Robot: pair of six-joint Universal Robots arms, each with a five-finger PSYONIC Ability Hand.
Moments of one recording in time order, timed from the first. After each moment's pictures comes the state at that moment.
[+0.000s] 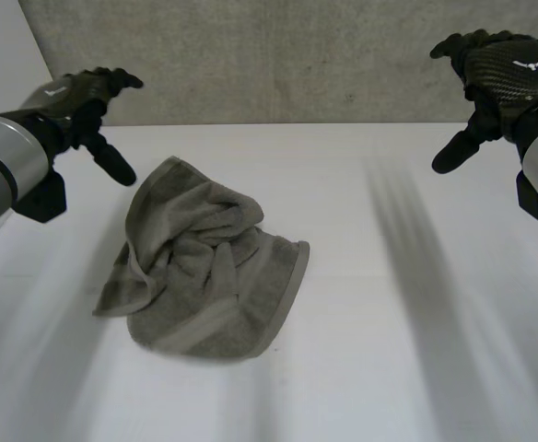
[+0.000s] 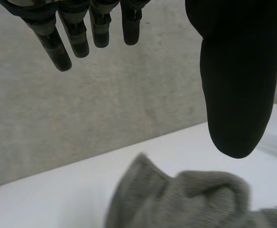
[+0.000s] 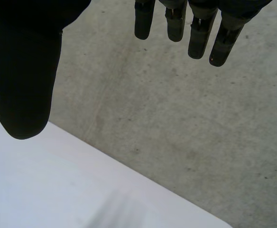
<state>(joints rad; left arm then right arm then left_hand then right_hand) 4.47 -1.77 -1.27 2.91 -1.41 3.08 1.92 -1.52 1.40 0.09 1.58 3.01 0.17 0.17 0.17 0.17 0.03 0.18 0.17 0.17 0.17 0.02</state>
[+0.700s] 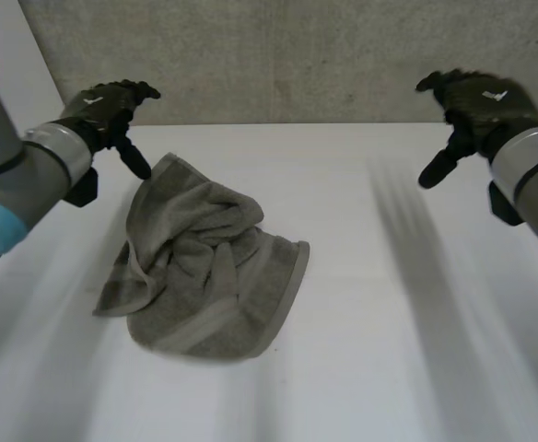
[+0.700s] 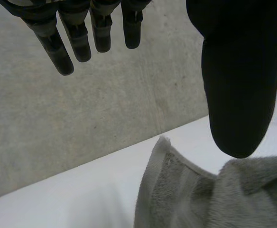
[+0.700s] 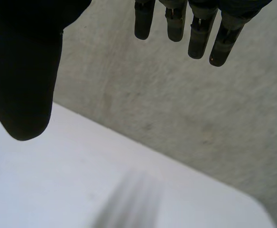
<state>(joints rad) 4.46 -2.10 -1.04 3.04 -1.40 3.16 1.89 -1.30 1.29 0.11 1.54 3.07 0.22 0.22 0.22 0.22 0.03 0.18 0.17 0.17 0.17 0.02</state>
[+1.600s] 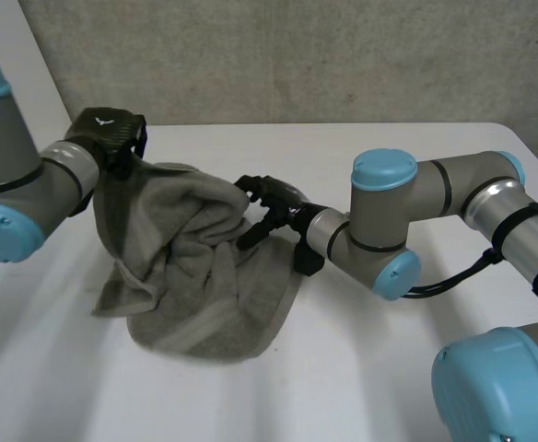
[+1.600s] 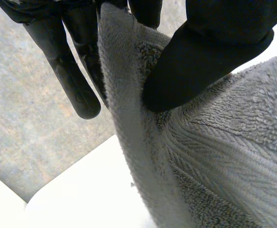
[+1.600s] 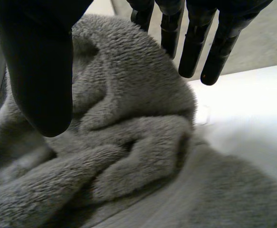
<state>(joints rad) 4.47 -2.13 -1.07 3.04 -1.43 3.46 2.16 -0.39 0.45 0.16 1.17 3.63 1.18 1.22 1.21 1.22 1.02 0.42 0.37 0.36 0.36 0.18</state>
